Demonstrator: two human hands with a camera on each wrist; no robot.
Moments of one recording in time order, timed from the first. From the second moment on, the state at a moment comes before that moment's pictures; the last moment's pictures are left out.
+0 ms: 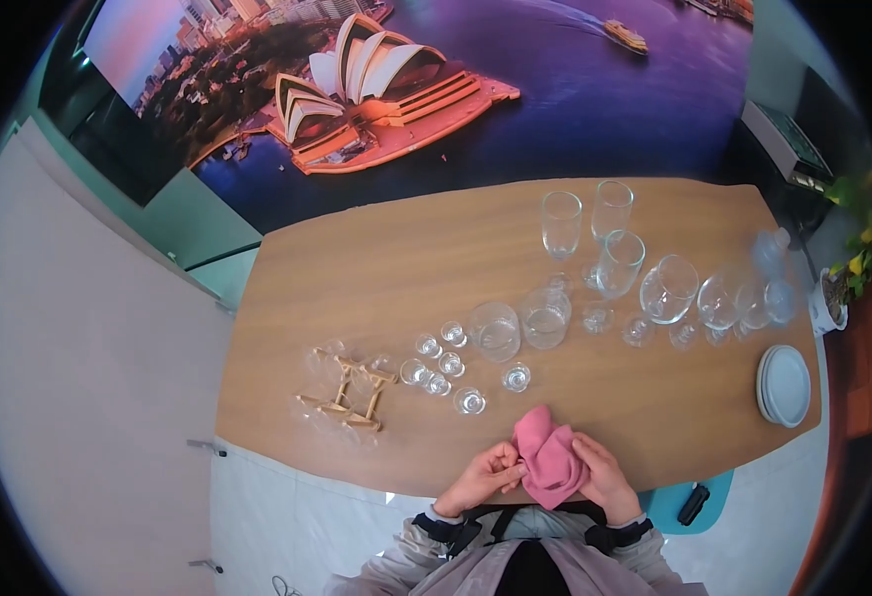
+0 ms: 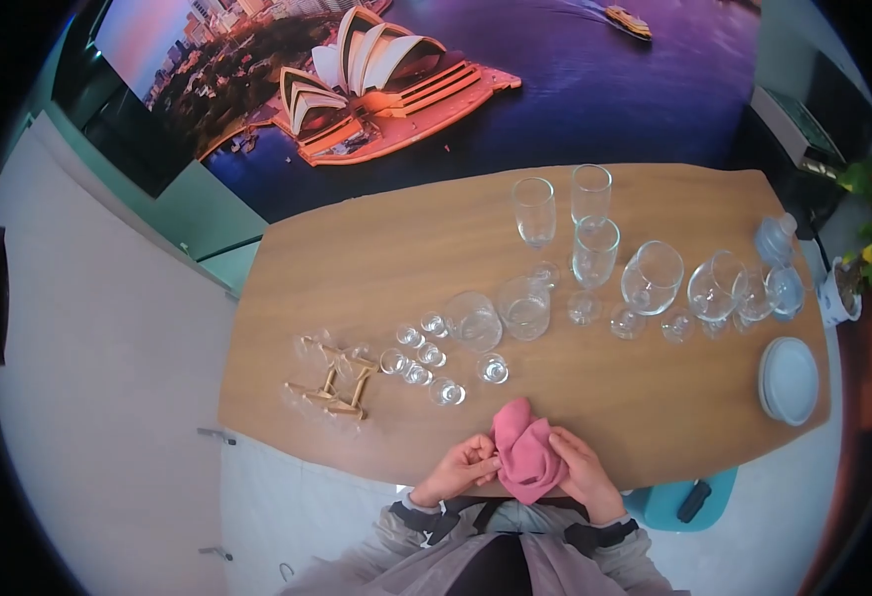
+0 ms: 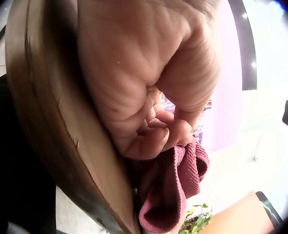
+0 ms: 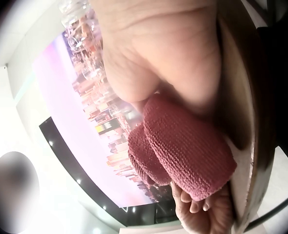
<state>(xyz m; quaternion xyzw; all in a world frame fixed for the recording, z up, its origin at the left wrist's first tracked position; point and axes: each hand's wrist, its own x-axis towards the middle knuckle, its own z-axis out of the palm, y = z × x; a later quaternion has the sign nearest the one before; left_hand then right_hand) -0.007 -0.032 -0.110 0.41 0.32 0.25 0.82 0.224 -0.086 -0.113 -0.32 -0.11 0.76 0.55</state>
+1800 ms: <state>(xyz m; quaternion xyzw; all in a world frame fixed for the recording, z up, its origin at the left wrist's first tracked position) -0.019 -0.058 -0.081 0.60 0.41 0.37 0.58 0.307 -0.082 -0.093 -0.64 -0.36 0.33 0.59</state>
